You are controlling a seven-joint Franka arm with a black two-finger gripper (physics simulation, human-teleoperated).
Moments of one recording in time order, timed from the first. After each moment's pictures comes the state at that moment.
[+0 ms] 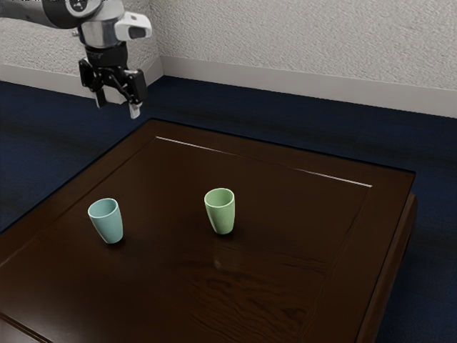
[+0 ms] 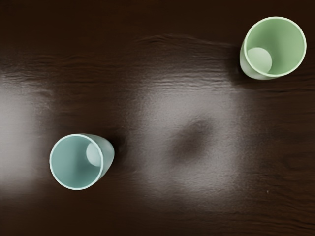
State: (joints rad) arm -0.01 0.02 0.00 -1.52 0.12 1.53 -0.01
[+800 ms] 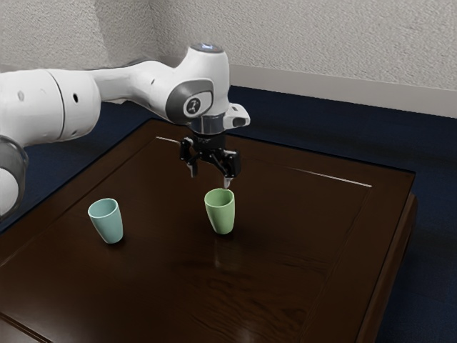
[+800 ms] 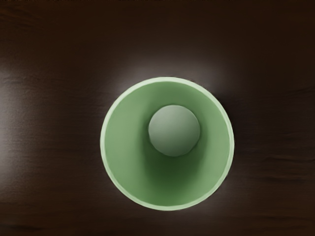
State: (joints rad) arm -0.02 0.46 -0.21 -1.49 0.19 1.87 -0.30
